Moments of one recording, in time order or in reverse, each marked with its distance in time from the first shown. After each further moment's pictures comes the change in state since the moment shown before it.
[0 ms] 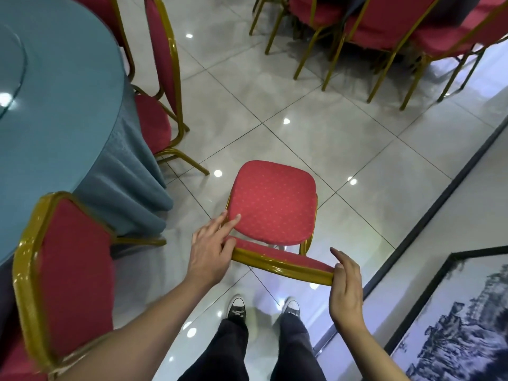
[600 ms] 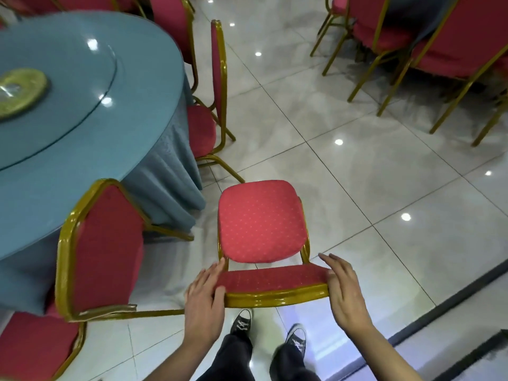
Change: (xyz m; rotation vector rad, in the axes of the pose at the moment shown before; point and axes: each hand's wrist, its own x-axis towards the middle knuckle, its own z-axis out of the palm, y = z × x) left_hand -0.098 0.067 0.032 -0.152 0.255 -0.446; right_hand 0.086 -0.016 -0.038 -0.068 -0.504 -0.263
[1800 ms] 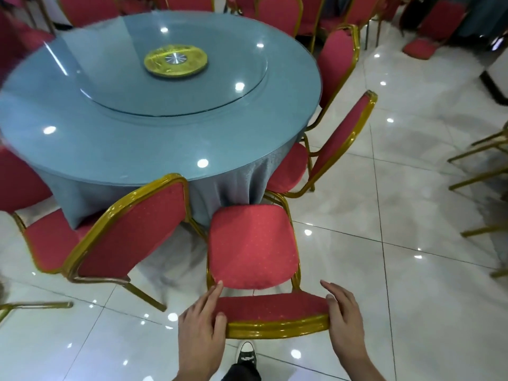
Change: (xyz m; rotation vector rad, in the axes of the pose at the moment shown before) left_hand 0.110 0.055 0.022 -0.106 0.461 -0.482; right_hand 0.286 -0.083 0.044 -0.063 -0.351 -0.171
